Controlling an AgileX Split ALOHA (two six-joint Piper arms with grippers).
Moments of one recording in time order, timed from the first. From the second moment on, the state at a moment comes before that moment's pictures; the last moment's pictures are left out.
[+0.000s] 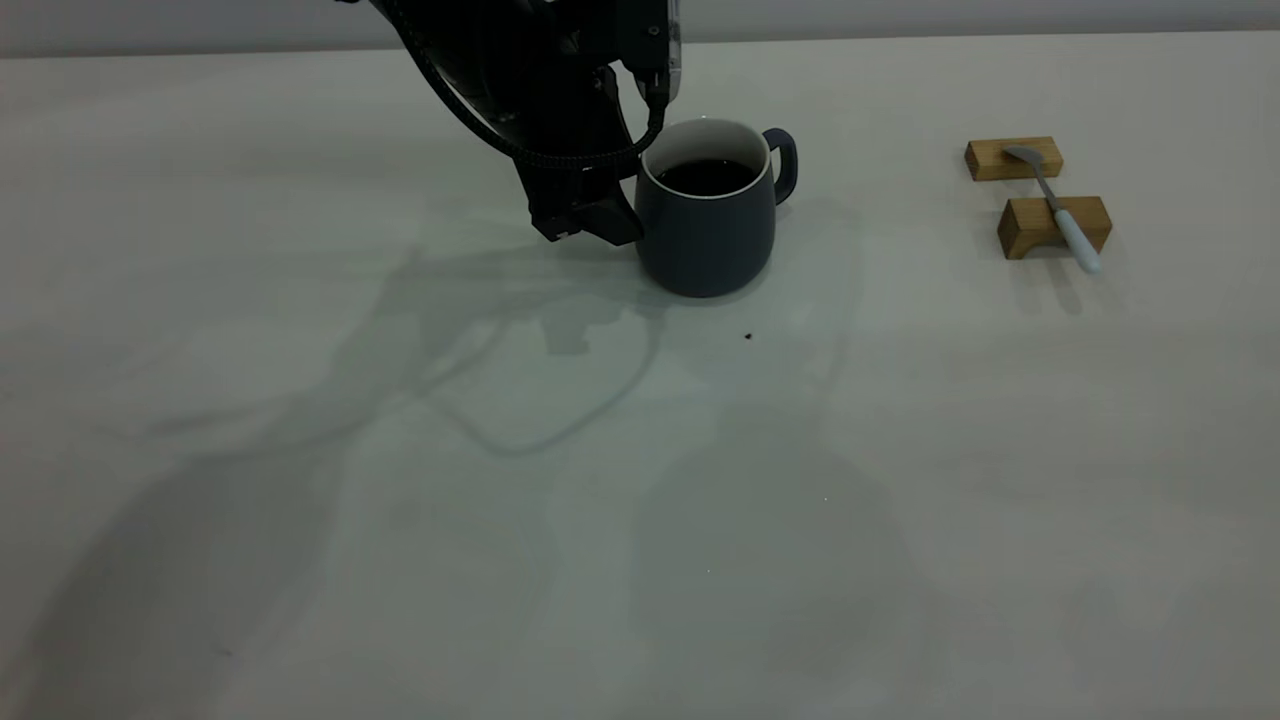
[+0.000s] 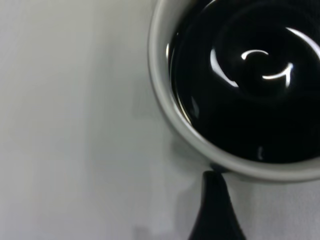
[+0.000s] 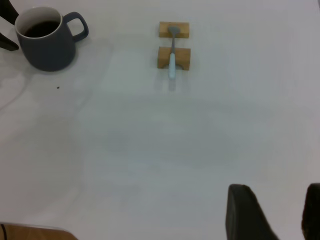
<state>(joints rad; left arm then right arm) -0.39 2.50 -1.69 -0.67 0.40 1.72 0.08 0.02 -0.47 -0.02 1.13 -0.04</state>
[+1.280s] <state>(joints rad) -0.17 2.06 -1.69 -0.10 1.00 0.72 0.08 0.02 -0.47 -0.02 1.13 -0.04</state>
